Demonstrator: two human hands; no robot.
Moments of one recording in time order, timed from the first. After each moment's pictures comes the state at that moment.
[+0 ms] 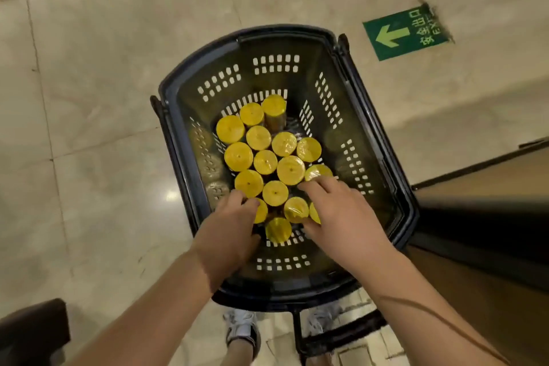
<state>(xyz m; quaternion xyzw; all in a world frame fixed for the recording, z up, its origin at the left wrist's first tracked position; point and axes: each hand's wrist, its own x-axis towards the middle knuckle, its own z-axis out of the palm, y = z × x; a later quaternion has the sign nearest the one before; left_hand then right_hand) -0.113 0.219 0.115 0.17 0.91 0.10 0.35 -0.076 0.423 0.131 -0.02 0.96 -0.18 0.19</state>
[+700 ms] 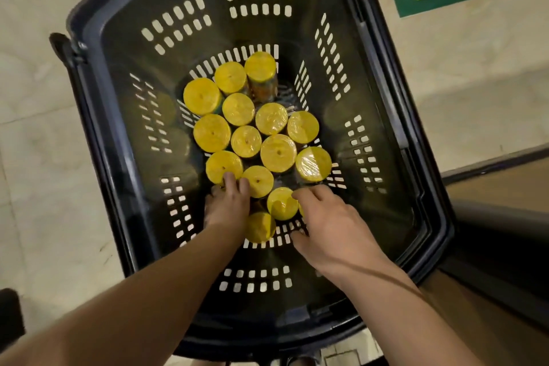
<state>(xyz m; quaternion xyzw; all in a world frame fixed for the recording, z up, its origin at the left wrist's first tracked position) -0.112 0.274 -0.058 0.11 0.92 -0.12 0.37 -0.070 0.444 0.034 0.02 0.92 -0.20 0.34</state>
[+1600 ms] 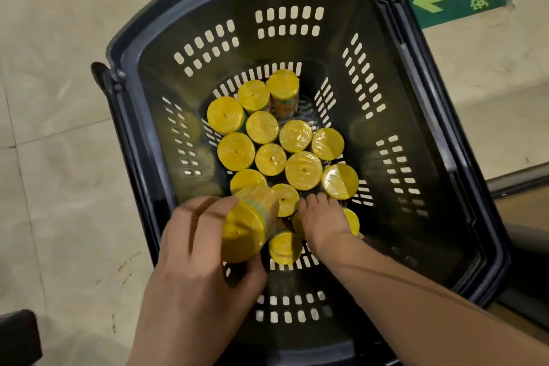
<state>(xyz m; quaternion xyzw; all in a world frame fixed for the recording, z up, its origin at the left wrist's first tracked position) -0.096 0.212 0.088 0.08 0.96 0.25 0.07 -0.111 0.398 -0.081 -0.08 0.90 0.08 0.43</state>
